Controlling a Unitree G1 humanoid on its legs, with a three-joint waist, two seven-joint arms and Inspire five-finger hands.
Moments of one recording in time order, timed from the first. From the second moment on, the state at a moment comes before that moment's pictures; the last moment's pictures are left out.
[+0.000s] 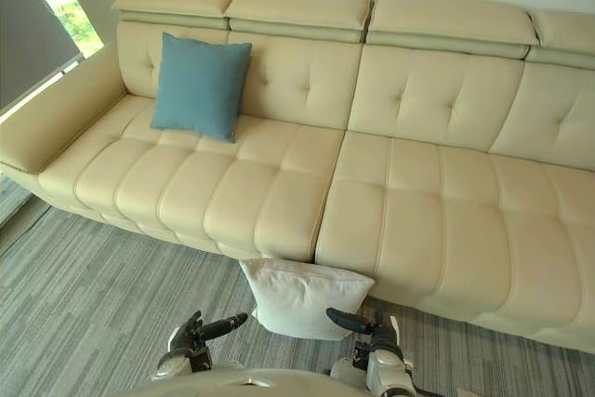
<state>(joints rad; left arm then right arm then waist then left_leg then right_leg) 0.06 -0.02 0.29 0.97 -0.07 -0.05 0.11 0.05 0.01 -0.20 0.95 -0.01 0.01 -0.16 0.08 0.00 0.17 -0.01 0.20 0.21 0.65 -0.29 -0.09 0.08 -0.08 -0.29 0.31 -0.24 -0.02</state>
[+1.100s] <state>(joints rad) -0.32 0.10 0.23 0.82 -0.20 -0.08 0.27 -0.33 -0.05 -0.22 0.82 0.20 -0.01 -0.33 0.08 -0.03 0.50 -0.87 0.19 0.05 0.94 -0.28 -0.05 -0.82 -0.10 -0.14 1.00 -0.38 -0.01</state>
